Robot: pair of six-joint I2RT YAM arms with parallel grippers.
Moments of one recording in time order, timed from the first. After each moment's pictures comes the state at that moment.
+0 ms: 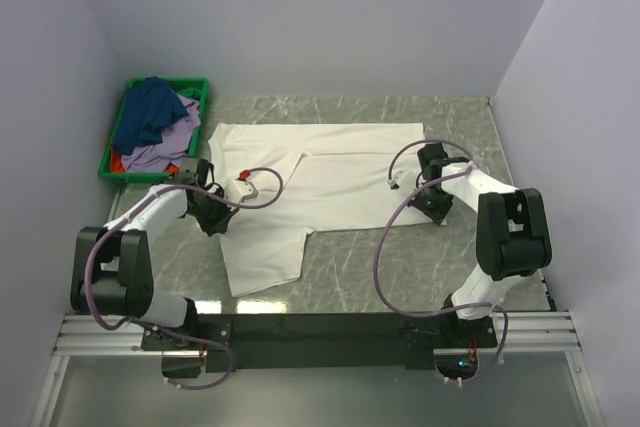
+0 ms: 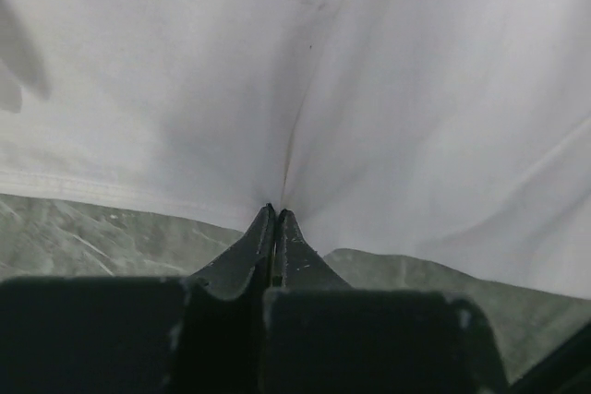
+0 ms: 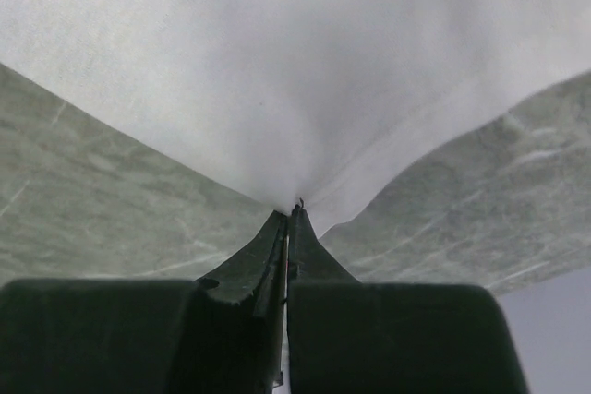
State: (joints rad) left arm -0.09 1.45 0.82 -0.65 0.37 0.85; right arm 0.12 1.68 0.99 -0.75 0.09 -0.83
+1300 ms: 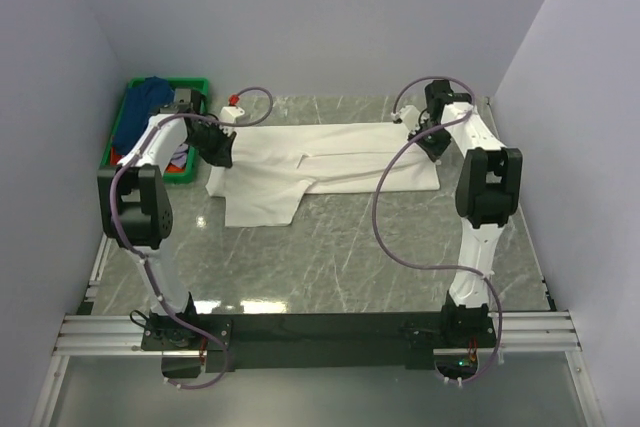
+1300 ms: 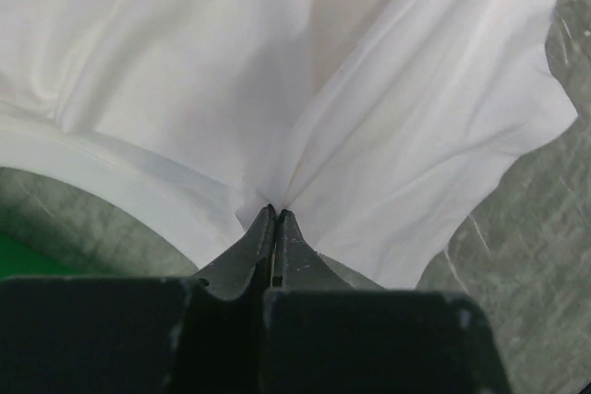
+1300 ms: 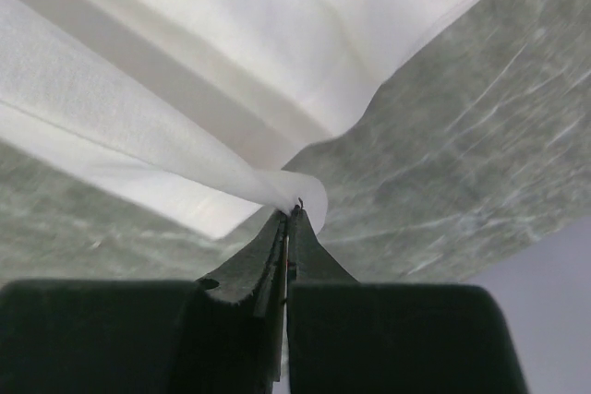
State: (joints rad) left arm -0.01 1.90 1.57 -0.87 0.53 0.72; right arm 0.03 2.12 1.81 -0.99 0.00 -0.86
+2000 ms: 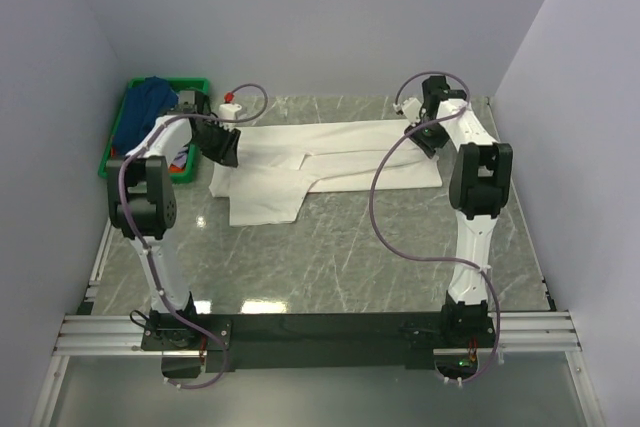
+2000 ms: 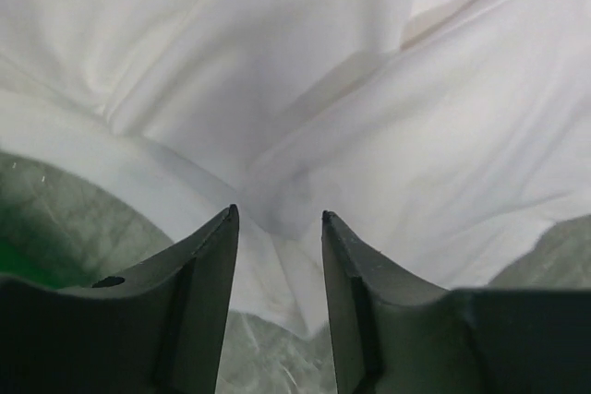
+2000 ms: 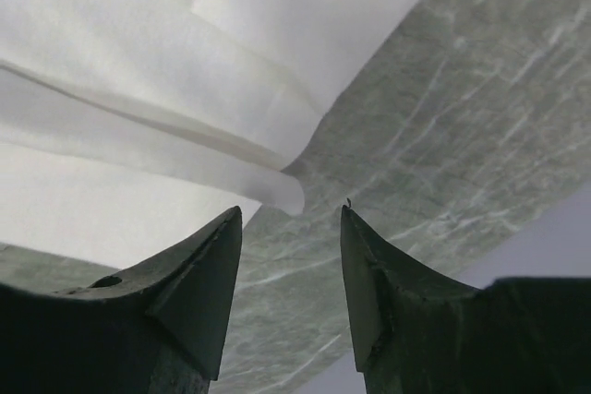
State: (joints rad) left arm -0.01 2.04 1.62 -0.73 0.47 0.51; right arm 0.03 2.28 1.98 -0.96 0.10 -0.75
